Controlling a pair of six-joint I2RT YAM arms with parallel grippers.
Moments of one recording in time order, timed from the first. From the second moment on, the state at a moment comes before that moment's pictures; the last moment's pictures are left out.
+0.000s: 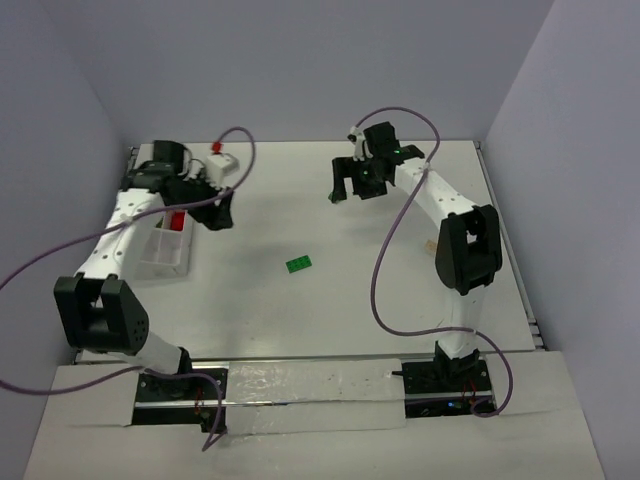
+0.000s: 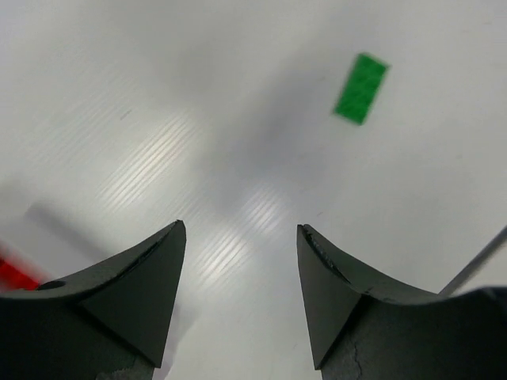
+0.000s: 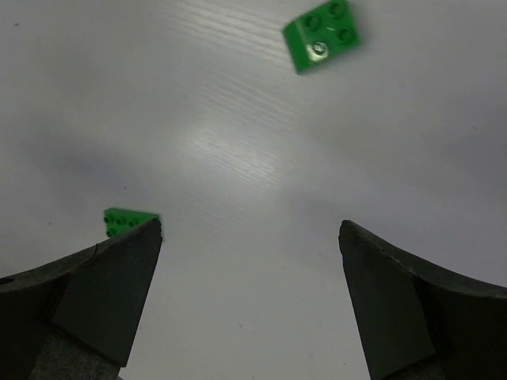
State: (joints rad) left arm -0.07 1.51 1.40 -0.91 0.50 0.53; right arm 0.34 1.96 1.70 -0.69 -0.29 0.15
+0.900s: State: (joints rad) left arm -0.71 2.24 1.87 -1.10 0.23 0.39; right arm -0.02 1.87 1.52 -0.69 -0.32 0.12
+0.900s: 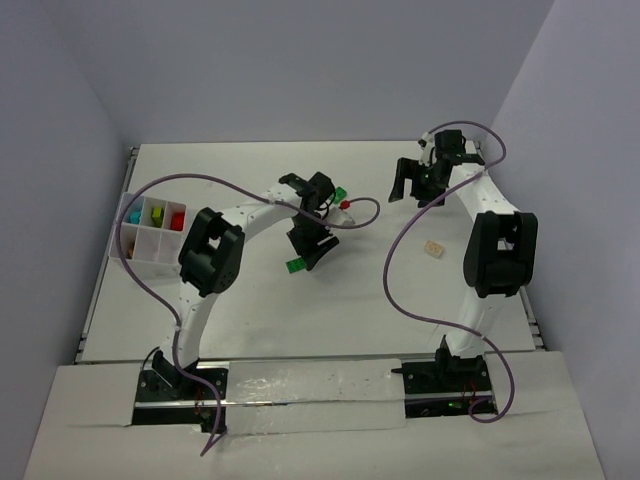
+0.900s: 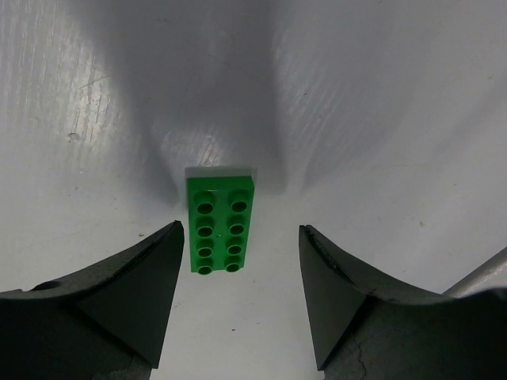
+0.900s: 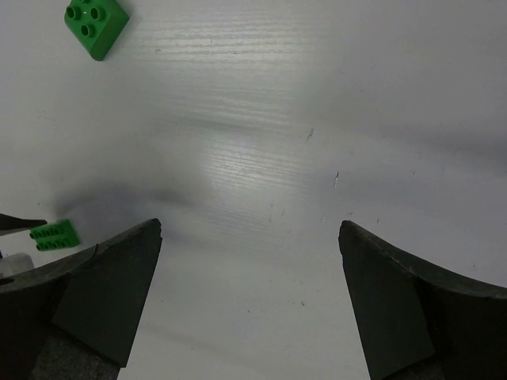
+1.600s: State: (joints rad) left arm -0.86 2.28 1.84 -1.08 -0.09 0.34; right arm -0.03 1.87 1.52 -0.69 -0.34 0.12
